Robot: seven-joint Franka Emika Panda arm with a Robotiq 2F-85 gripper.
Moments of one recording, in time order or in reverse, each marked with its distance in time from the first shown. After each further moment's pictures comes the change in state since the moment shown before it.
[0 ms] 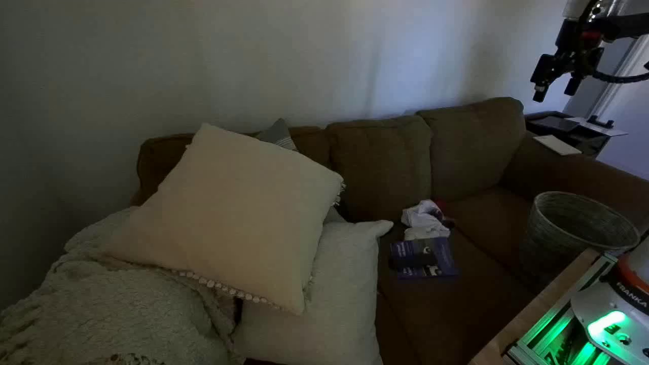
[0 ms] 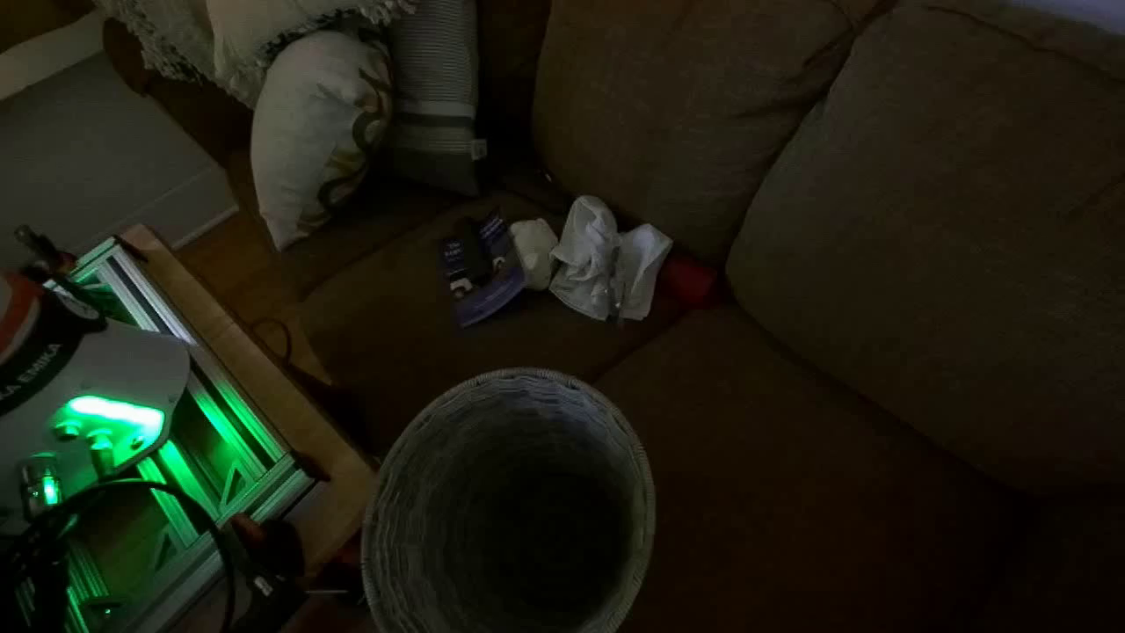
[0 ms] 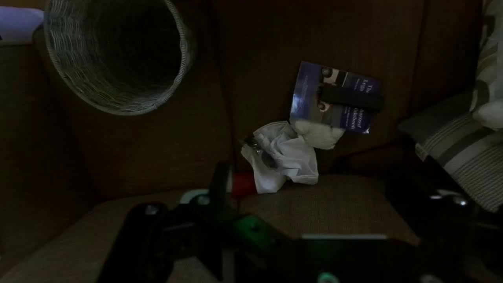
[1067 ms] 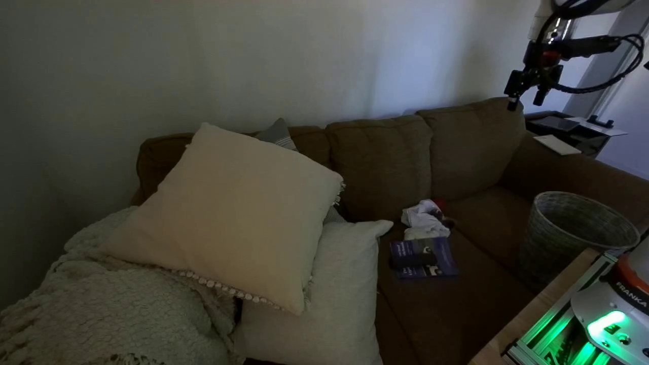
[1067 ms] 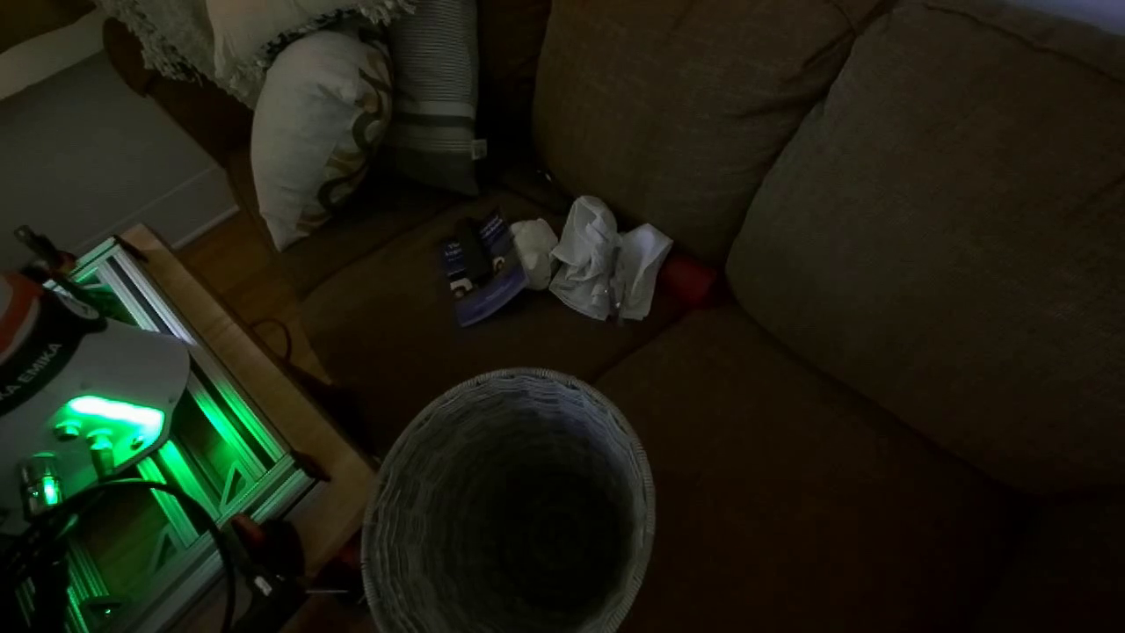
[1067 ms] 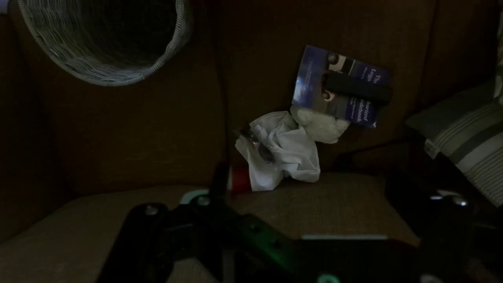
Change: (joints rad) arm 0.004 0.293 -0.095 0.100 -0.013 0.151 -0.105
